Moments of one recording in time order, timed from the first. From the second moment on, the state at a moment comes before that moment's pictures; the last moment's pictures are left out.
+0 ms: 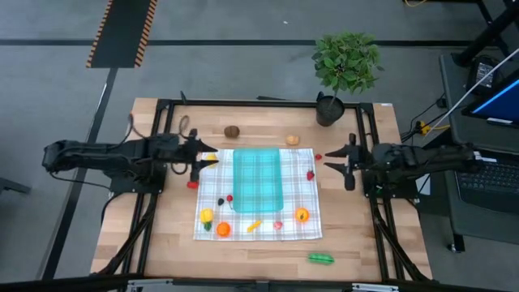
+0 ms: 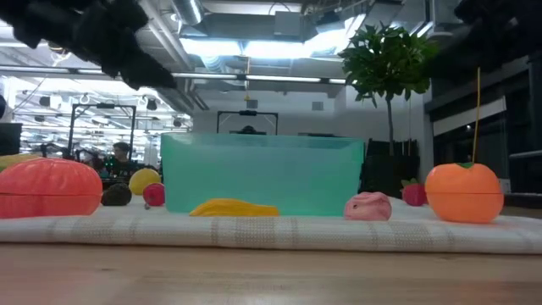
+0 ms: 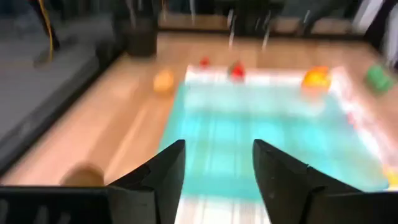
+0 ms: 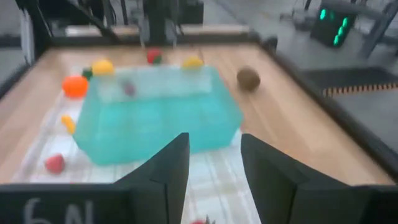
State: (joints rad) left arm 0.13 0.67 0.40 -0.13 -0.06 -0.03; right arm 0.10 0.41 0.39 -0.34 0.27 0.07
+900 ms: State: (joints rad) left arm 0.13 0.89 0.44 -0.20 -0.10 -0.02; right arm 0.10 0.70 0.40 -0.51 0.44 0.26
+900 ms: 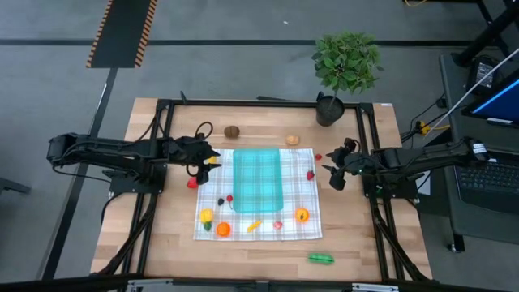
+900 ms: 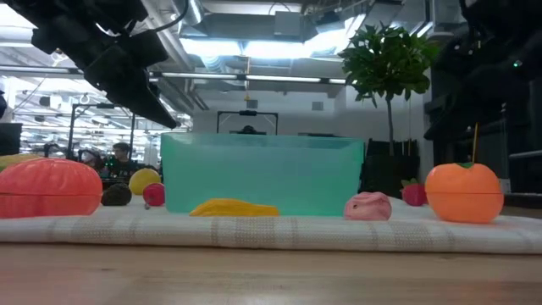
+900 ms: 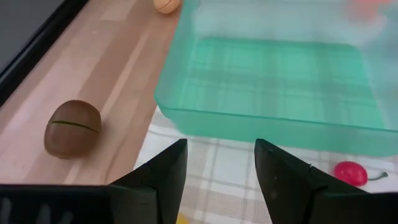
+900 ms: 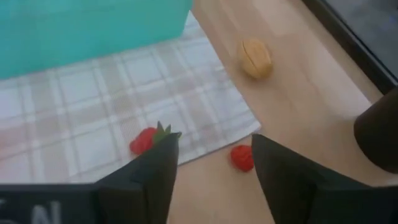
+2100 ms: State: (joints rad) left arm 0.13 0.89 0.44 -0.20 -0.12 -0.03; right arm -0.31 0.98 0.40 -0.39 0.13 0.07
